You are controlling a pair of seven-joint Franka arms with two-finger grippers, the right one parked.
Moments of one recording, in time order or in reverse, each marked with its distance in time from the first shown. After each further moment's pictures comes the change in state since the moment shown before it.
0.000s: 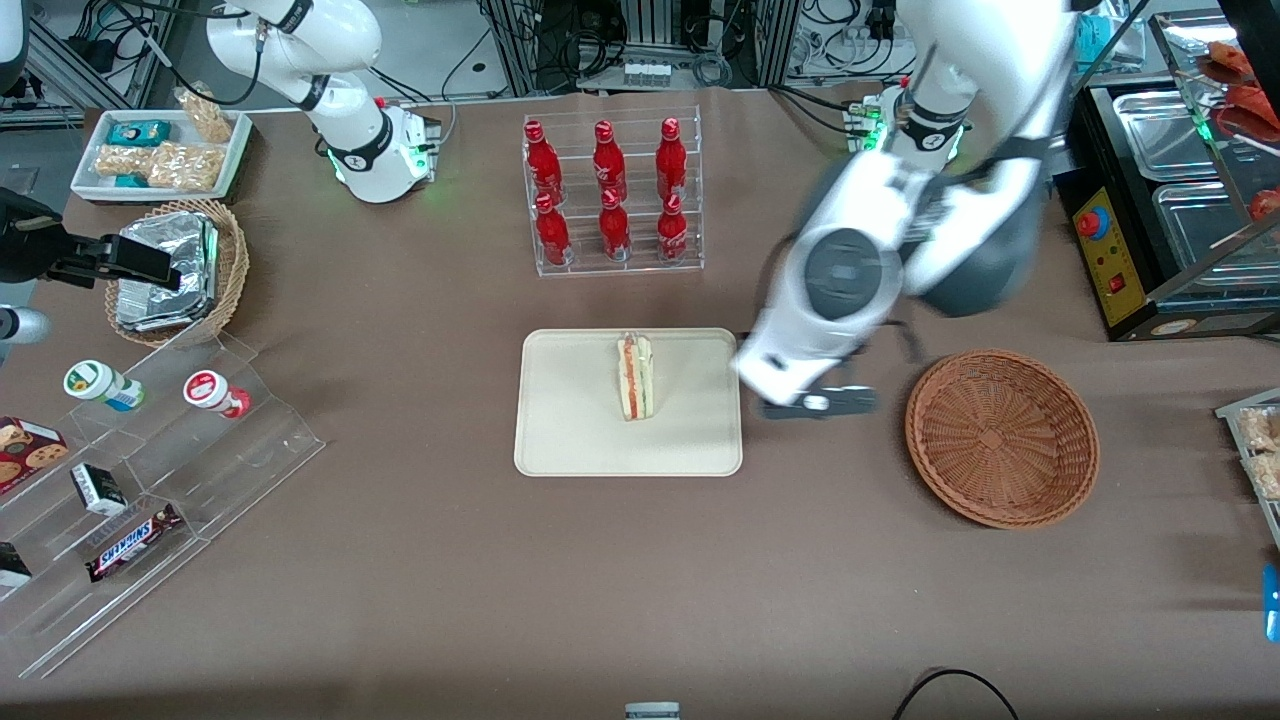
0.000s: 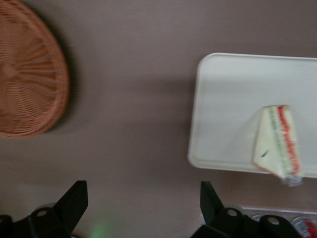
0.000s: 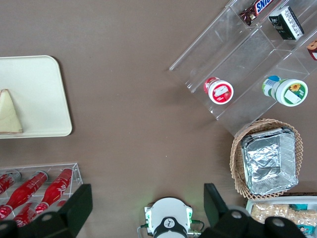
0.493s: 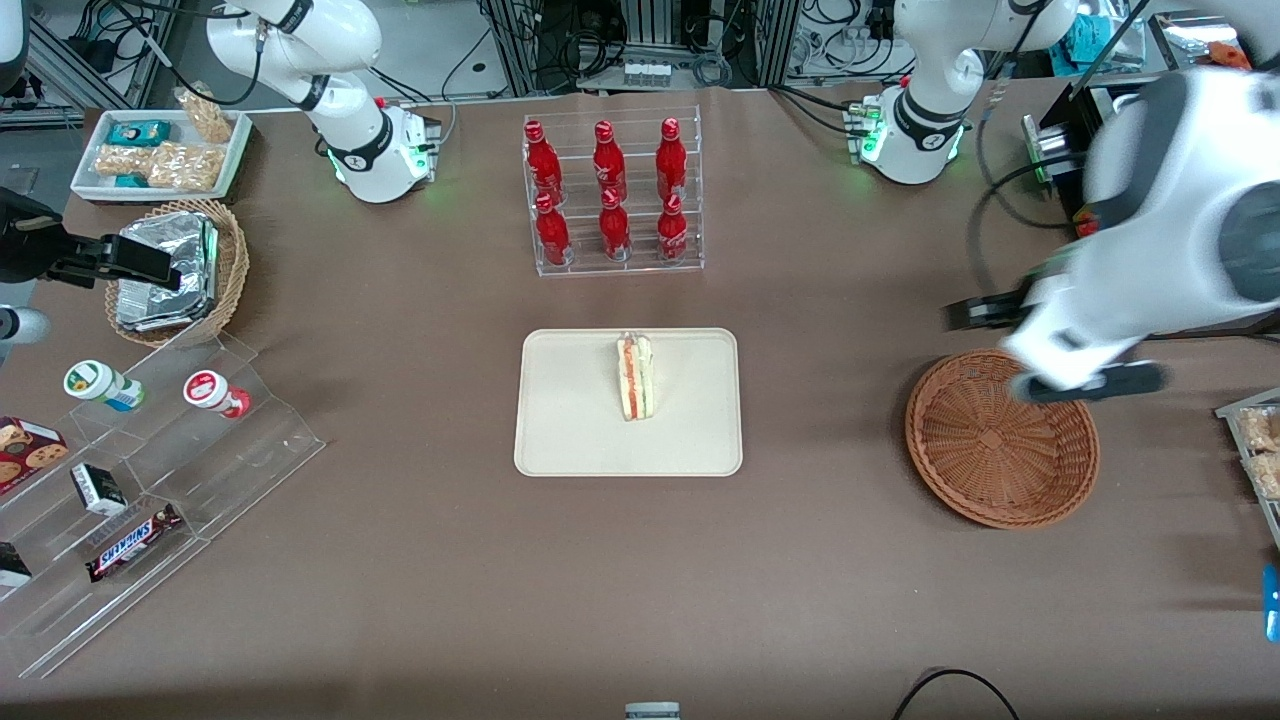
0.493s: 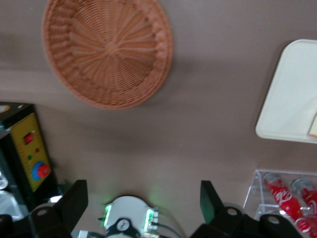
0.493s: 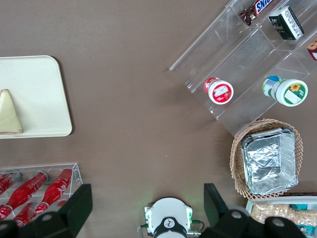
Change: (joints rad) arm 0.328 -0.178 0.005 -0.002 0.013 -0.256 0.303
